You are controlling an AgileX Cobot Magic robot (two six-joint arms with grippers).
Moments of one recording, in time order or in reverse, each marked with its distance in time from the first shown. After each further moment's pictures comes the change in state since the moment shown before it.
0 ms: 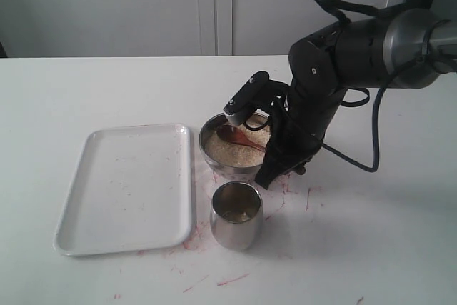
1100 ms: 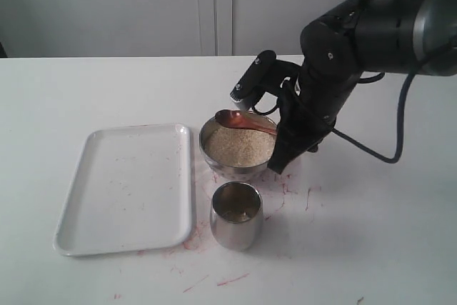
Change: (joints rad) left arm 0.000 0.000 0.000 0.000 0.000 0.000; right arm 0.000 -0.084 0.000 -0.102 0.012 0.000
